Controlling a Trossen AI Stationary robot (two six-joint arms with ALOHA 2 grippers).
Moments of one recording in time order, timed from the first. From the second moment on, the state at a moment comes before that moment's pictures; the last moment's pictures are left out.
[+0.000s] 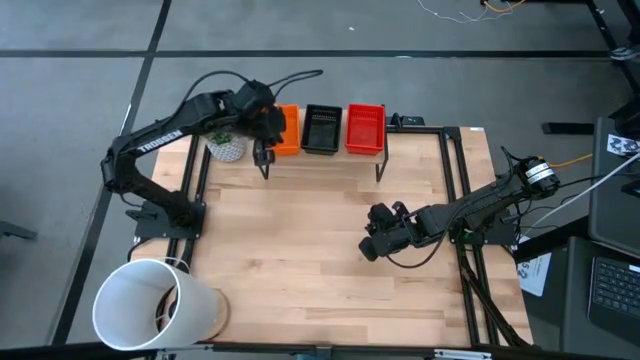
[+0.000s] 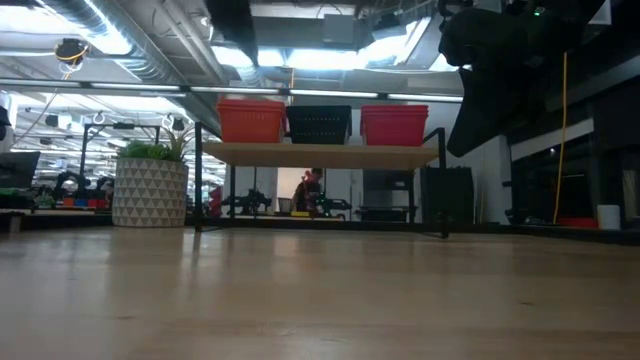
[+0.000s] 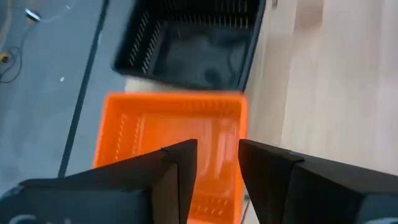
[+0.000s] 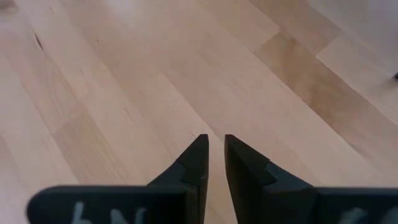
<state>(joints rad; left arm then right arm) 0.45 1.41 1.59 -1.00 -0.13 0.37 0.37 1.46 0.92 -0.57 0.49 0.99</state>
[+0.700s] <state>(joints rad) 0.41 1.44 1.64 -0.92 -0.01 0.17 0.40 1.46 0.92 -0.40 0.45 0.86</state>
